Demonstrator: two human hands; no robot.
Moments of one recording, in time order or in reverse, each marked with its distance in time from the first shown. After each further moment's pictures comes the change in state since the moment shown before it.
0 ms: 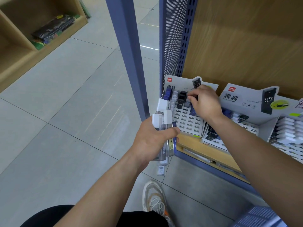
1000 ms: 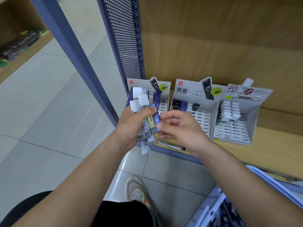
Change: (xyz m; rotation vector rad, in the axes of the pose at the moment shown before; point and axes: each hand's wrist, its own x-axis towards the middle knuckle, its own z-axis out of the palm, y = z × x) left_hand -0.010 0.034 0.065 -0.195 -0.019 -0.051; right_hand -0.163 -0.068 -0.131 1.188 -0.271 0.555
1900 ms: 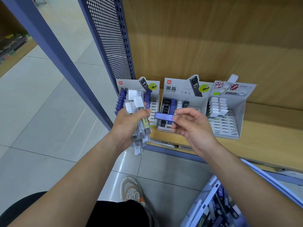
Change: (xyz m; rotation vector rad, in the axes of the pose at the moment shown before) left_hand 0.007 -0.011 0.013 0.130 0.046 -0.050; right_hand -0.011 0.020 -0.045 0.272 0.253 -0.130
